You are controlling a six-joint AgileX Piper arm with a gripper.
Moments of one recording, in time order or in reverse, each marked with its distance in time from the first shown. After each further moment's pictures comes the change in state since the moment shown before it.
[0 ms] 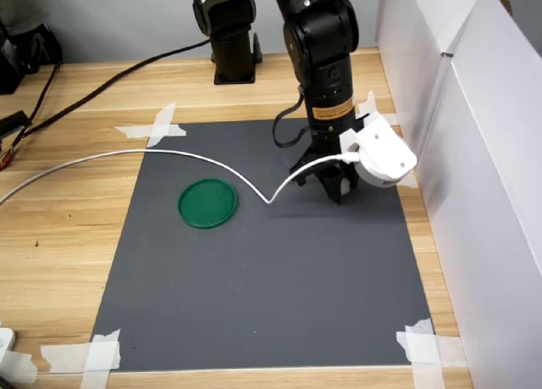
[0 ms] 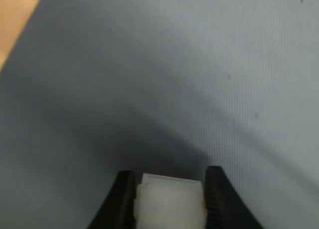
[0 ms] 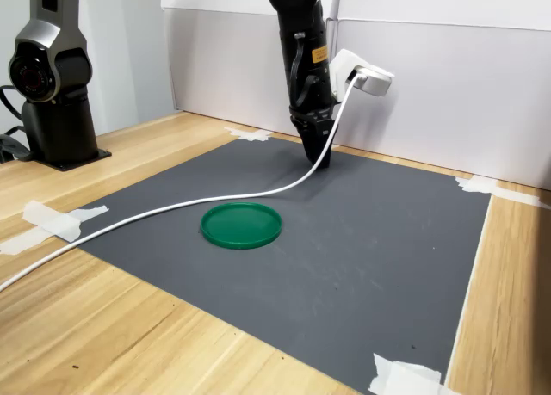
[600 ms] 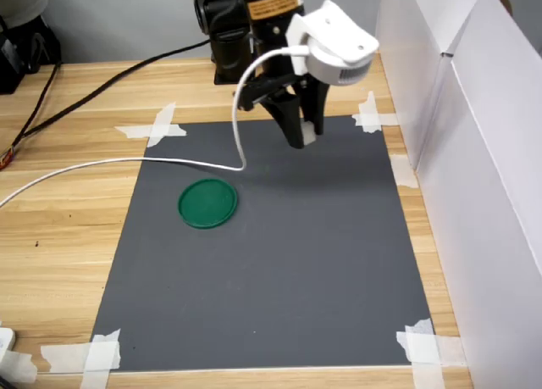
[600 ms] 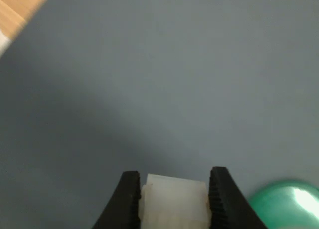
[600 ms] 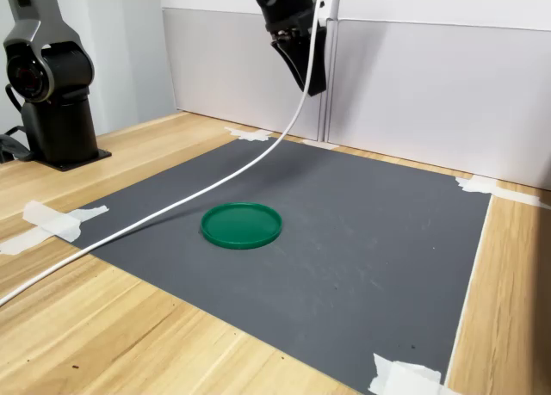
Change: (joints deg) arm -11.9 -19.5 0.0 1.1 11.5 -13.4
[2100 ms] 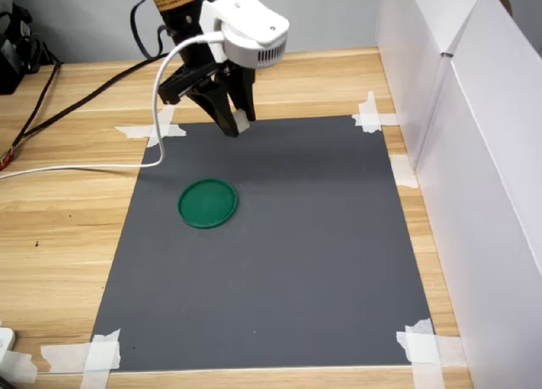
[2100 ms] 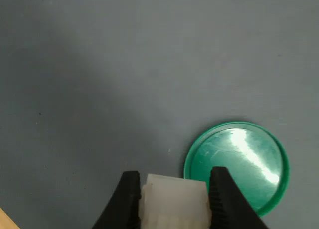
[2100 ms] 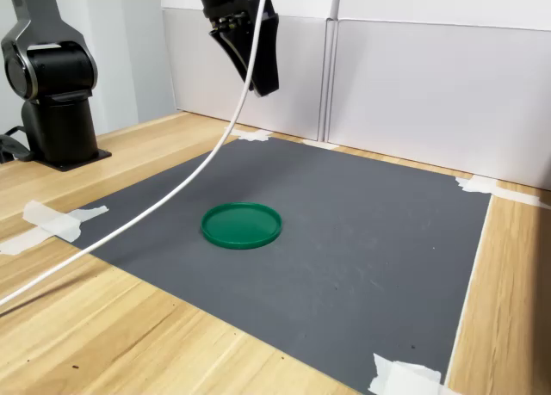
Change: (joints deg) arm -17.5 -0.3 0.0 10.2 10.0 -32.5
